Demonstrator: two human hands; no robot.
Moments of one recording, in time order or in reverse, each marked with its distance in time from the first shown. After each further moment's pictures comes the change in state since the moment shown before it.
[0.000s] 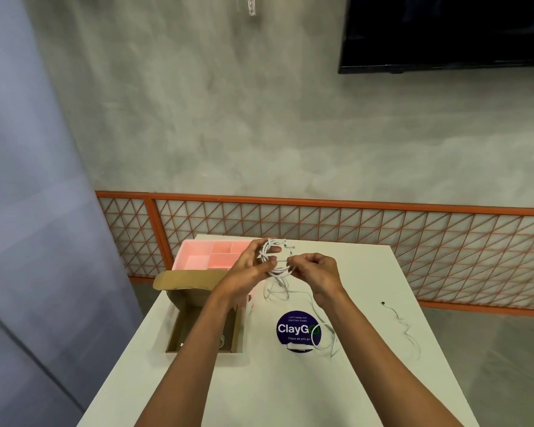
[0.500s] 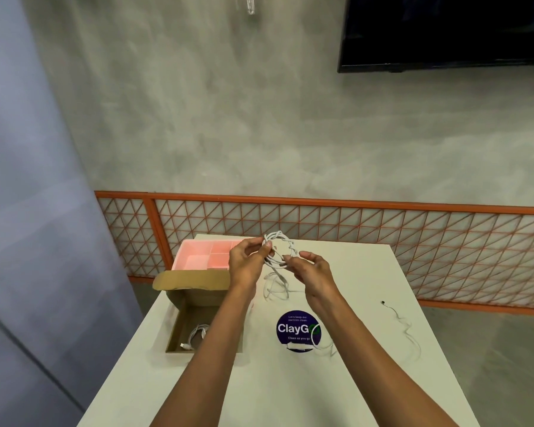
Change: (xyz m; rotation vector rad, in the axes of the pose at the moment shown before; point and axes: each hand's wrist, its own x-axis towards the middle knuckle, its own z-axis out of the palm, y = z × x) left_hand 0.017 -0.002 0.019 -0.064 0.542 0.069; right_hand -0.012 -0.001 0.006 0.170 -0.066 0.060
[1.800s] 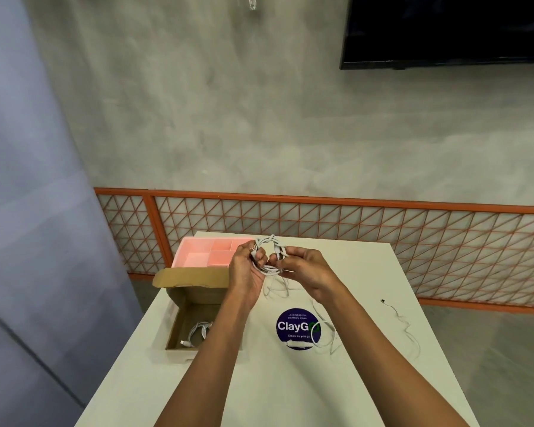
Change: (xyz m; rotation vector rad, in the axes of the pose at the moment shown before) left_hand -0.007 0.001 -0.002 -0.752 -0.130 -0.274; right_hand 0.010 -0.005 0.000 -0.183 -0.309 -0.014
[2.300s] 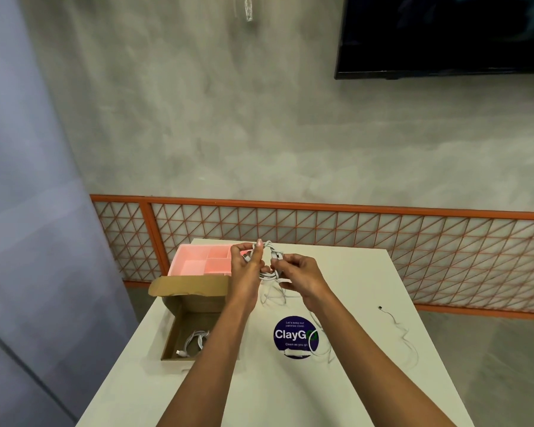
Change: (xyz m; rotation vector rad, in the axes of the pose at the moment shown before) left_hand -0.005 -0.005 0.001 0.627 0.036 0.221; right_hand 0.001 0.002 0.008 -0.112 0.158 -0.025
